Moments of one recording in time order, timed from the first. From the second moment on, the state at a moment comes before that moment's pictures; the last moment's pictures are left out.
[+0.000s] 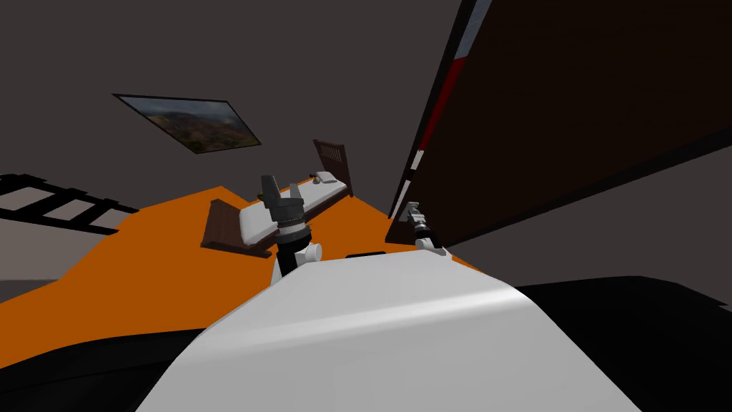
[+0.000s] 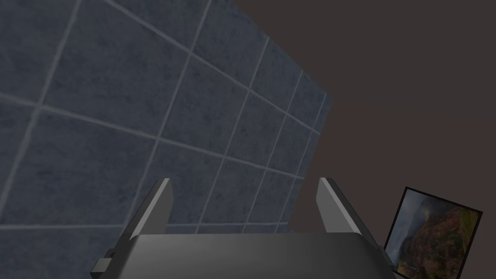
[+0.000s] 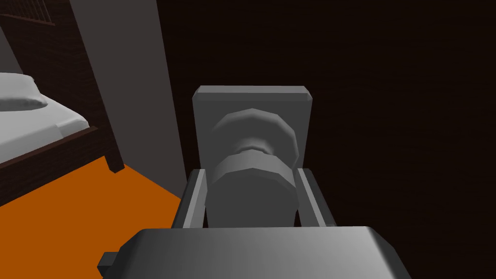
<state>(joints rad) 0.24 -0.46 0.11 -1.41 -0.71 -0.42 -1.35</state>
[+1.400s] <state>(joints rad) 0.31 -0.59 0.21 -1.45 -0.68 -0.51 -1.47</state>
